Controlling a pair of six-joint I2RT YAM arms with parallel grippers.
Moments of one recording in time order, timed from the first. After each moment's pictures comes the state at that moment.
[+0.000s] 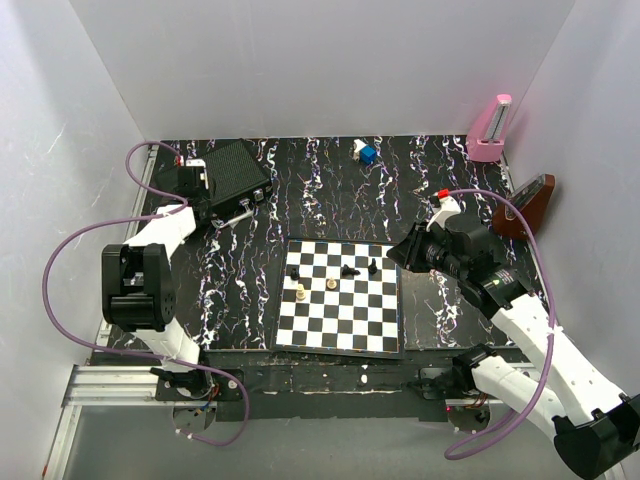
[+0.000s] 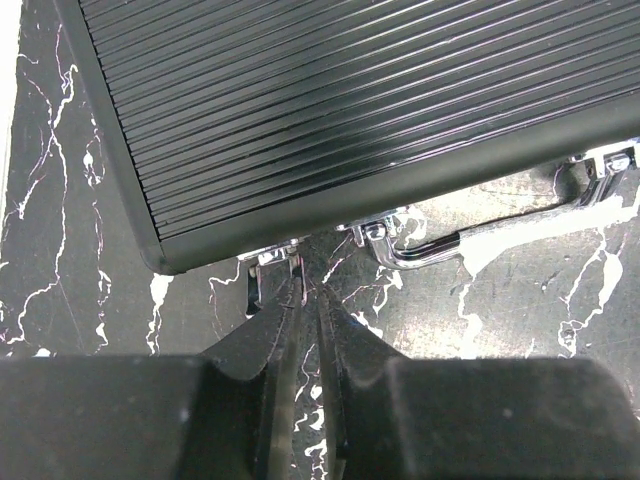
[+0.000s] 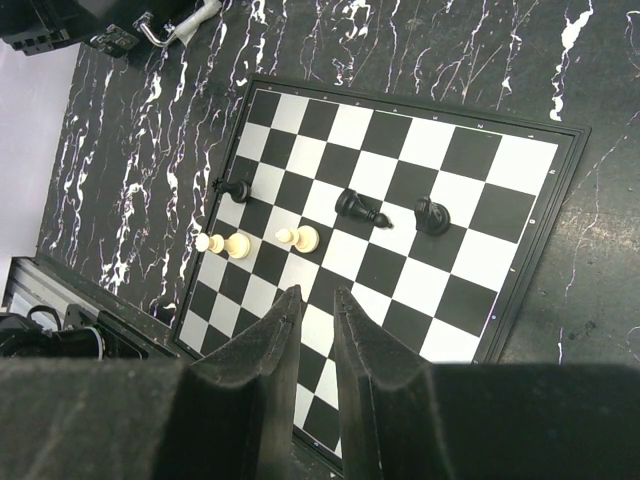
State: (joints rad) left arm -0.01 1.68 1.11 -0.25 -0.27 -0.06; right arm 0.50 0.83 0.79 -0.46 -0.18 0.55
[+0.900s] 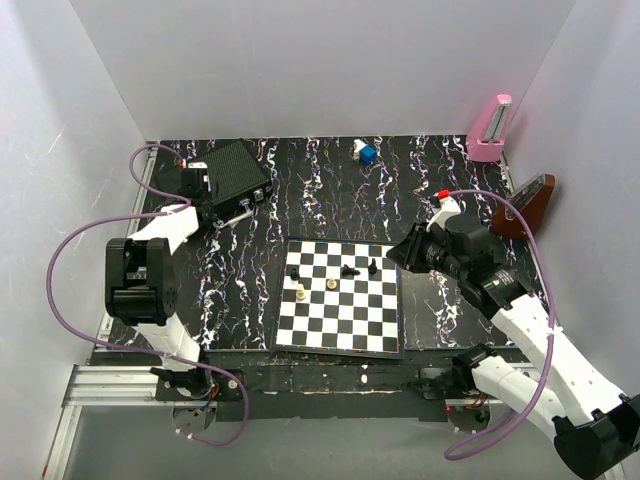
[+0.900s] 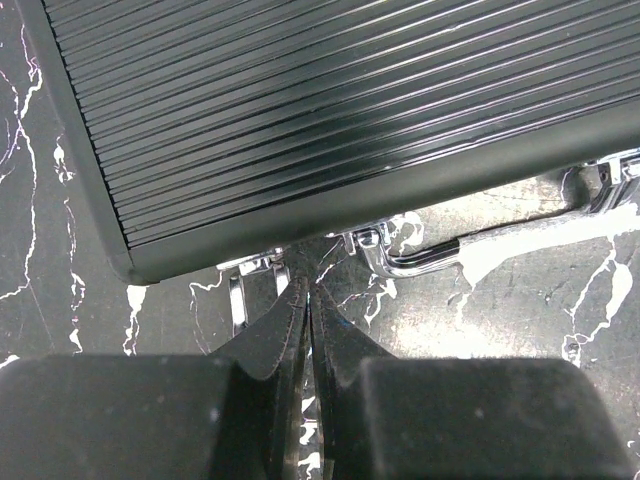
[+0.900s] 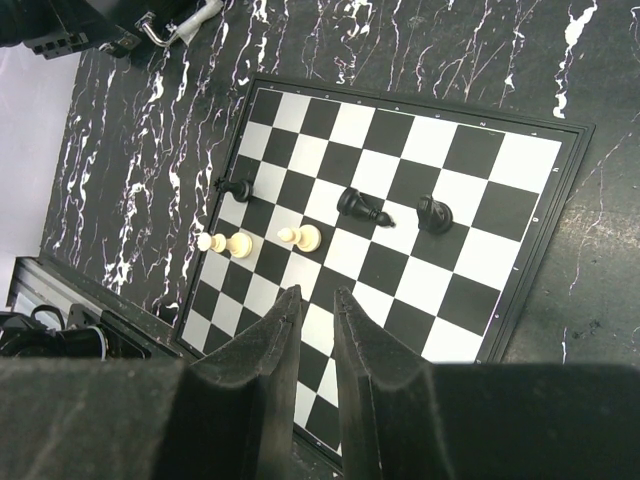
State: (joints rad) left arm -0.01 1.72 1.11 -0.24 -0.28 -0.08; right arm 0.50 0.82 0.79 -0.46 -0.18 0.55
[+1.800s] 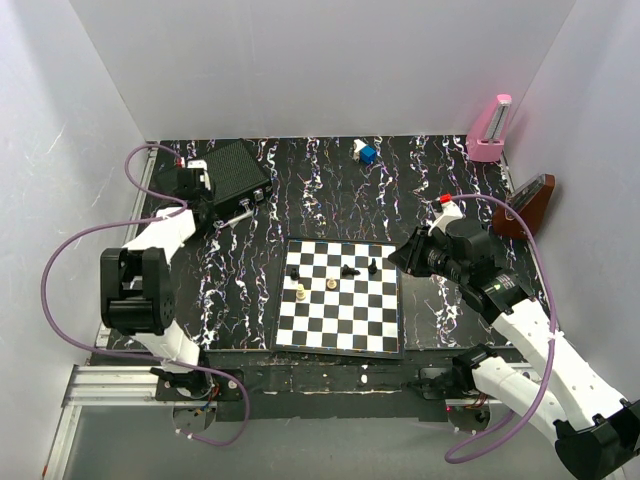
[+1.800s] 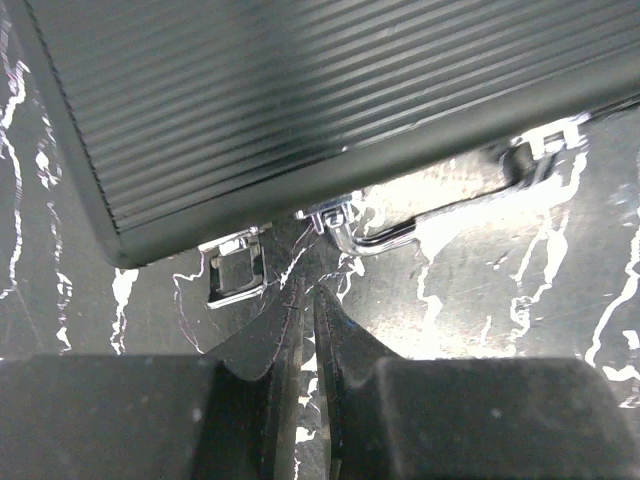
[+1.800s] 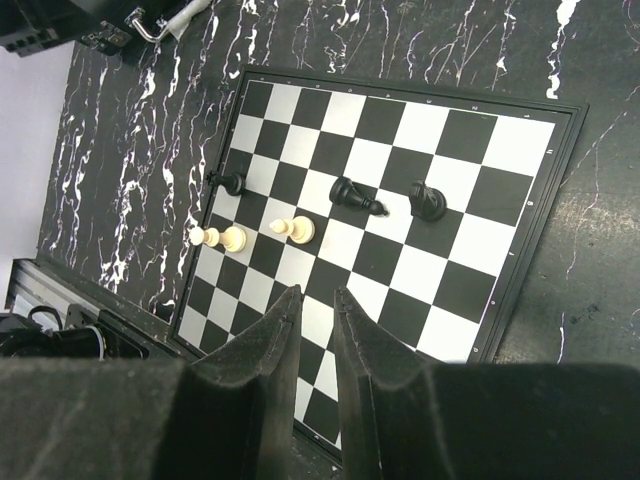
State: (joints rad) left arm -0.01 1.68 1.09 -0.25 -0.20 -0.09; right arm 0.50 0.79 0.76 -0.47 -0.17 0.57
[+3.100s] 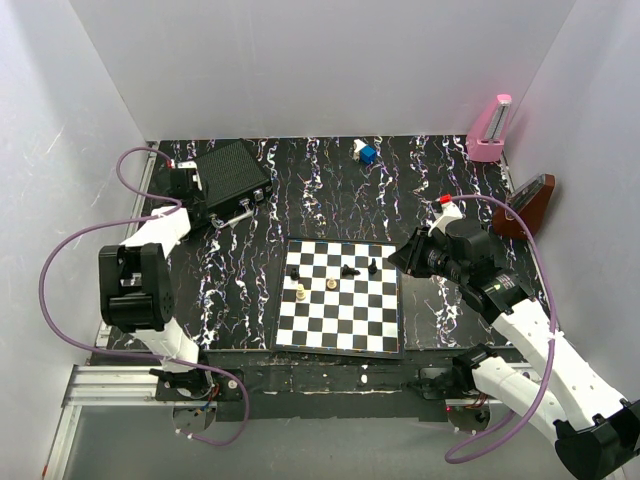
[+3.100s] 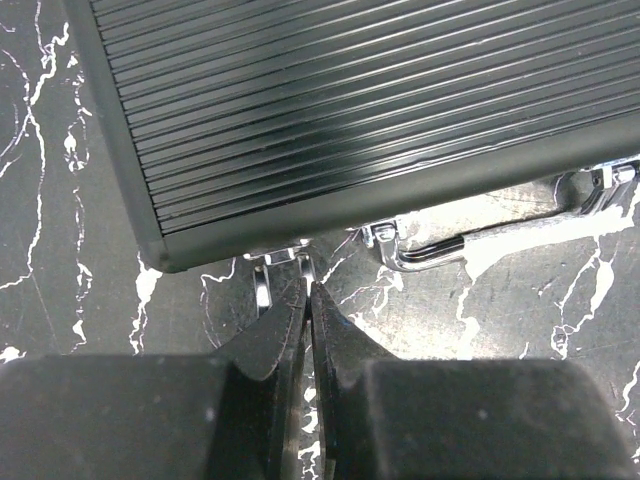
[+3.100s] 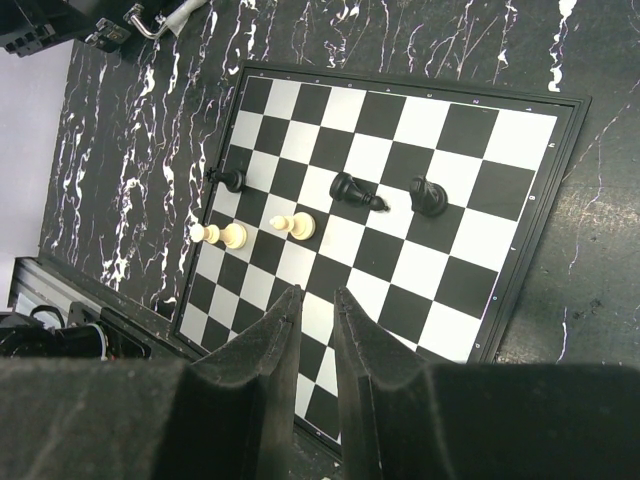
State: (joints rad) left arm 0.04 1.67 1.09 -0.25 -0.21 -0.11; right arm 0.50 0.79 0.75 -0.48 -0.17 0.58
